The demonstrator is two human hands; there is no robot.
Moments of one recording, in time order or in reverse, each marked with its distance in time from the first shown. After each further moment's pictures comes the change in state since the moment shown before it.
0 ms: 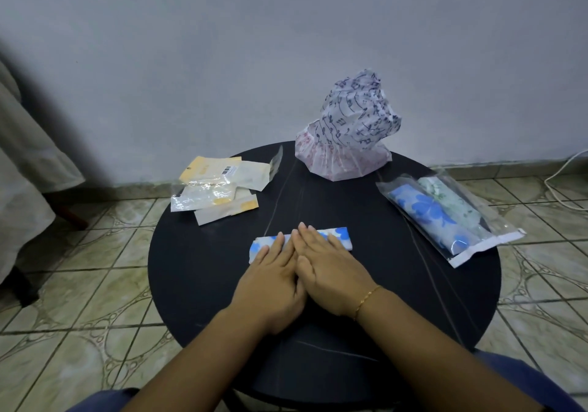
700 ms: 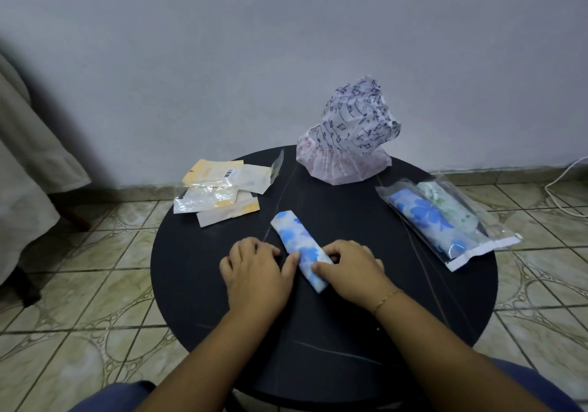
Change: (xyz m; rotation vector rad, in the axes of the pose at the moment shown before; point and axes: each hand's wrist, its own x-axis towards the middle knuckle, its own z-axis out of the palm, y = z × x) left_hand 0.005 0.005 0.000 -0.058 0.339 -0.501; right_hand -0.013 0.014 -0.013 0.286 0.193 0.373
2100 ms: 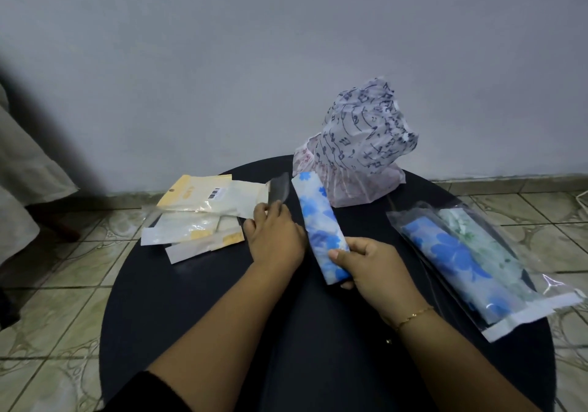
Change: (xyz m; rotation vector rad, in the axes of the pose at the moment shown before) left_hand 0.140 0.052 0.049 0.128 -0.006 0.079; right_hand 0.070 0.013 -0.027 0.757 0.045 0.031
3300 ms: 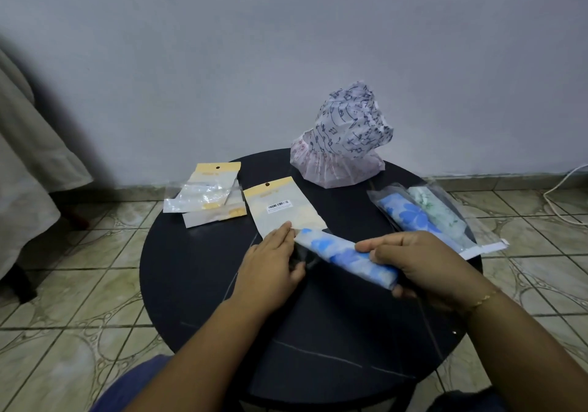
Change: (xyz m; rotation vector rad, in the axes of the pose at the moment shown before) left_hand -0.128 -0.034 -0.031 -0.096 -0.066 0.333; right_hand -0.106 -0.035 -0.059 -0.180 -0.112 0.107
